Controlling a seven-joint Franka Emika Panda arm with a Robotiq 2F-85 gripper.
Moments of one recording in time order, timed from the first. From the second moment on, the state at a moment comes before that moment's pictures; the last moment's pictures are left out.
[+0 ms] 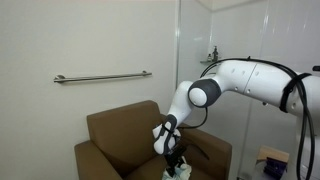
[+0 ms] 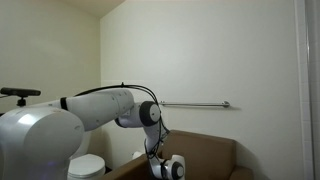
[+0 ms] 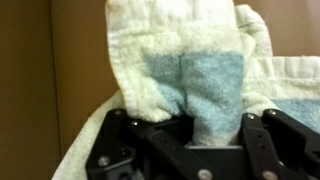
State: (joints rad) arm 0.05 1.34 -0.14 -1.44 -0.02 2.33 0.23
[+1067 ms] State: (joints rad) arm 0.12 1.43 -0.11 -1.27 -0.02 2.32 0.29
